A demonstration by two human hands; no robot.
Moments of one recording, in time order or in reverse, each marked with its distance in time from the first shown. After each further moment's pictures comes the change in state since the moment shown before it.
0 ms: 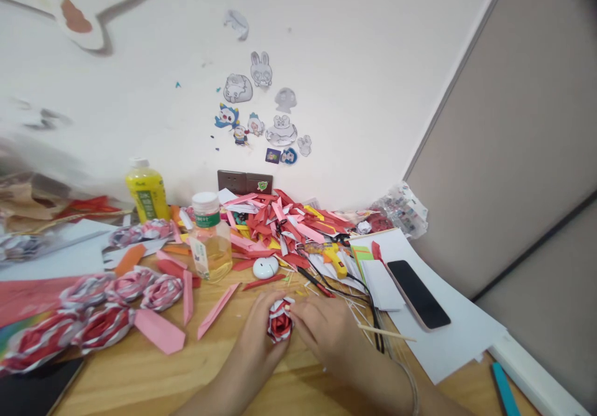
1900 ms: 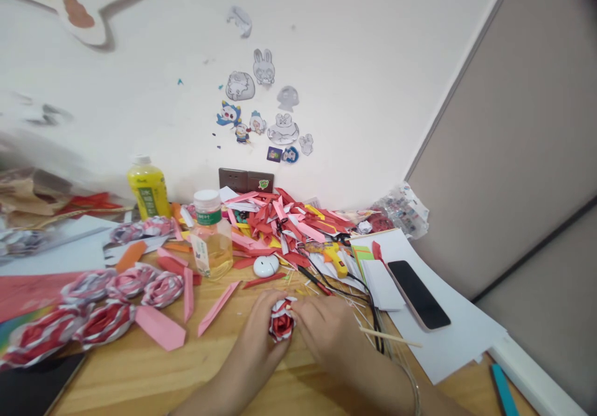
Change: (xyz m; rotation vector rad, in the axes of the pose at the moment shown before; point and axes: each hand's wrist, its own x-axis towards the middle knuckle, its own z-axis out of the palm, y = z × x) left_hand -0.001 0.002 0.000 -0.008 -0.028 0.010; right_hand -0.003 -0.001 0.003 -0.082 -0.097 0.014
